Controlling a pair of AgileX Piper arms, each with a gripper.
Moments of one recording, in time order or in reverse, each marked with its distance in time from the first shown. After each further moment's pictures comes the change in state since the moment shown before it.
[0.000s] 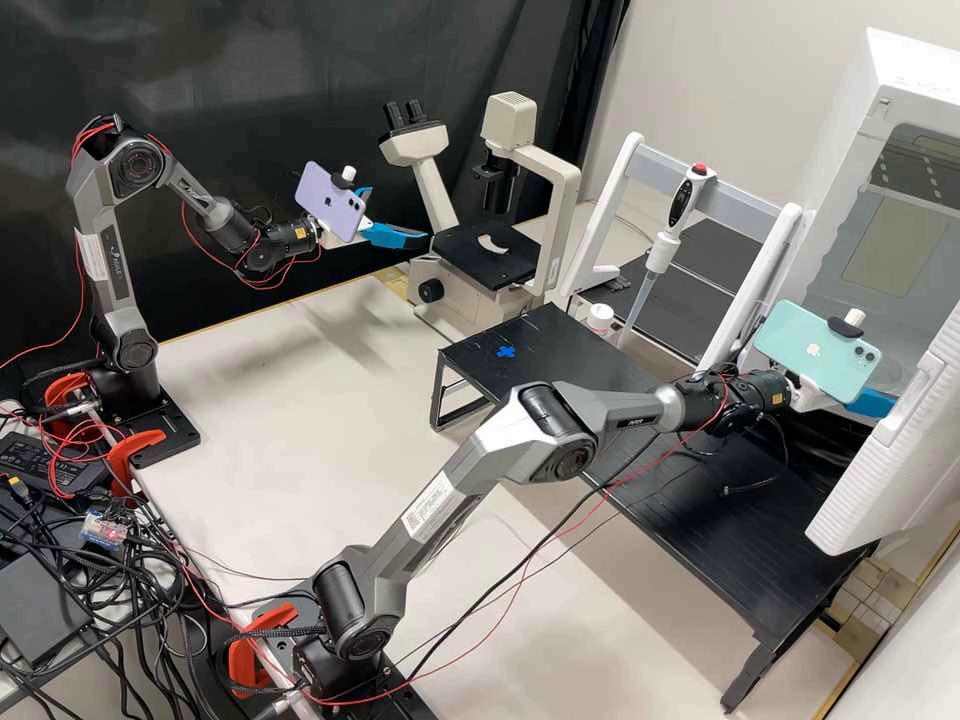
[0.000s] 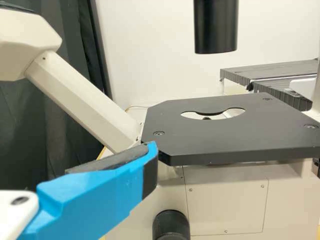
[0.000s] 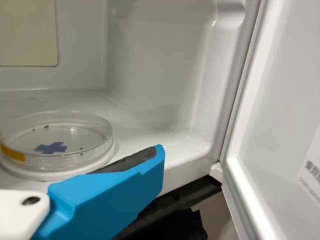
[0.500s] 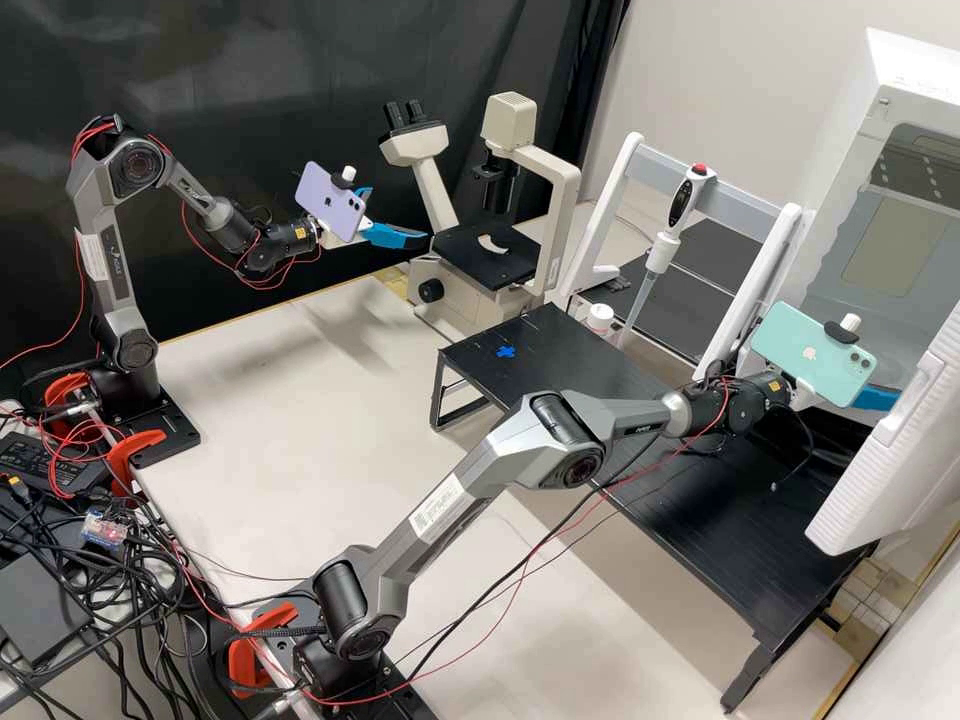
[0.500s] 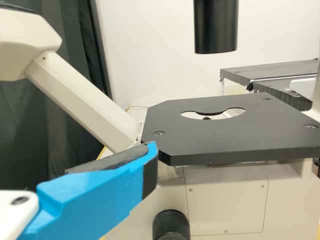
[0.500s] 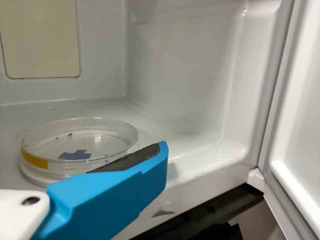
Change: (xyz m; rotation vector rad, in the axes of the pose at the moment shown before) left arm 0.000 0.000 0.000 0.000 0.000 0.000; right arm 0.010 -0.014 -0.001 0.051 0.063 -0.091
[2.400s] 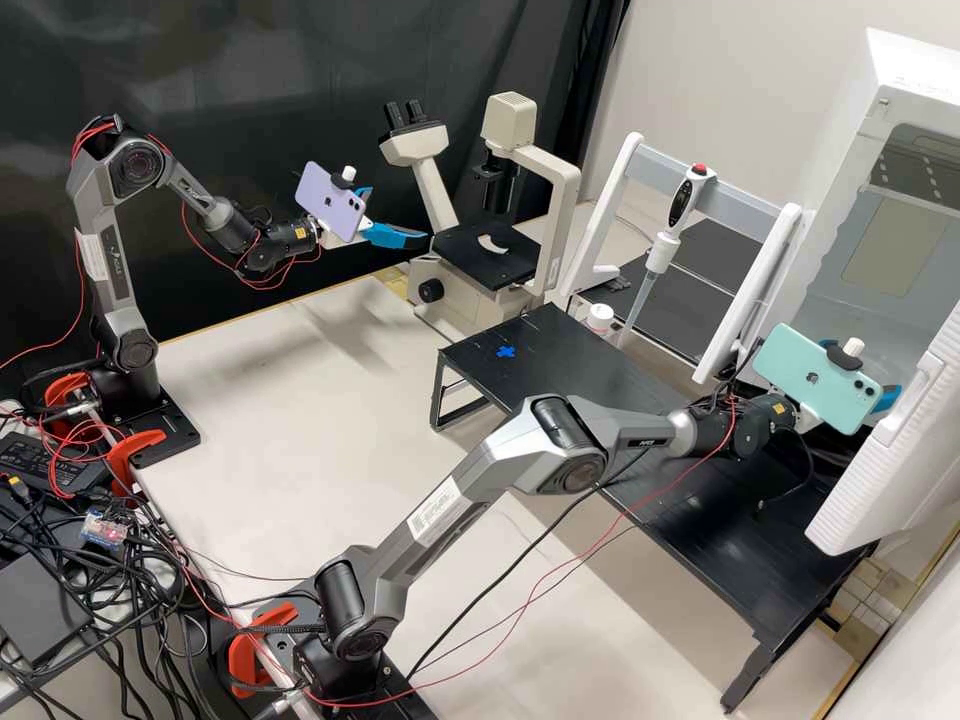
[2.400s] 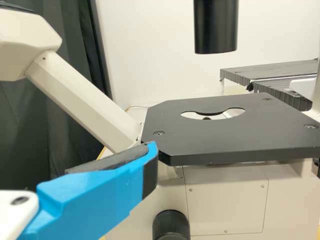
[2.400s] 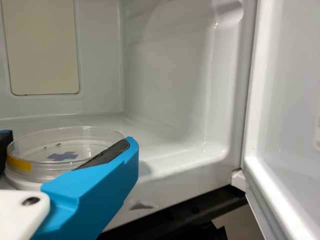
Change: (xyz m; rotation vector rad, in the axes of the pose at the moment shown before) left arm 0.000 0.000 0.000 0.000 0.000 0.000; right arm -0.022 0.012 0.035 0.029 0.003 -0.007
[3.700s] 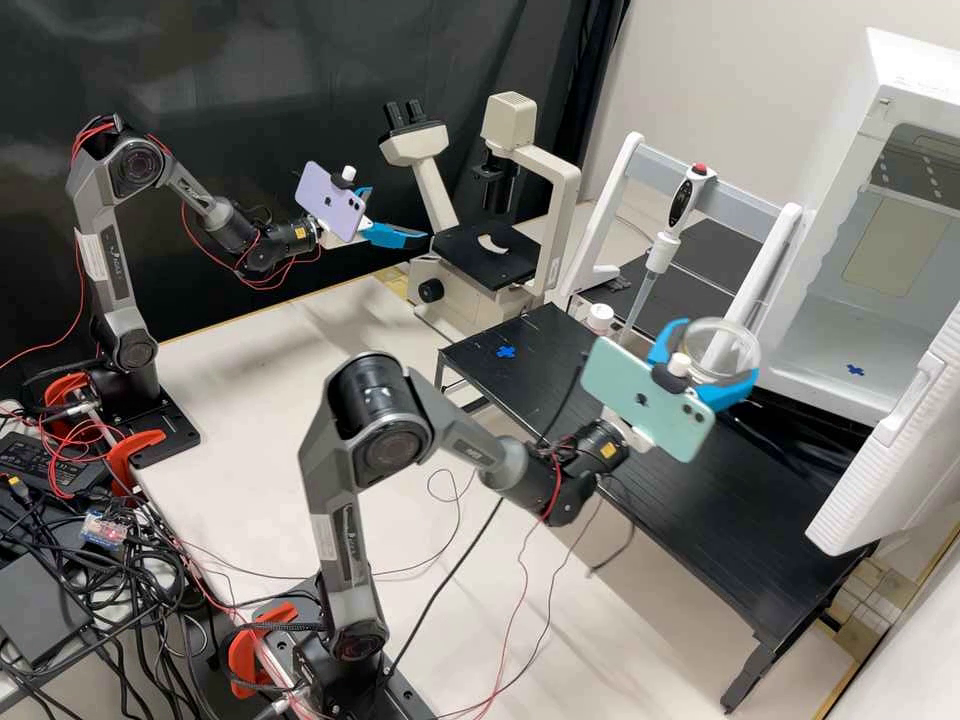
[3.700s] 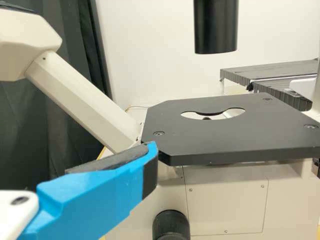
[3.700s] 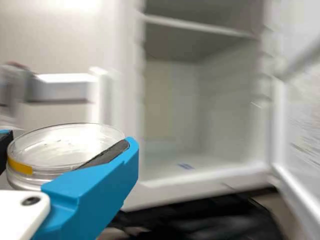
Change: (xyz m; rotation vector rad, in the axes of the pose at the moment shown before) left arm 0.000 0.000 0.000 0.000 0.000 0.000; right arm -0.267 -0.041 -0.058 0.056 0.432 0.093
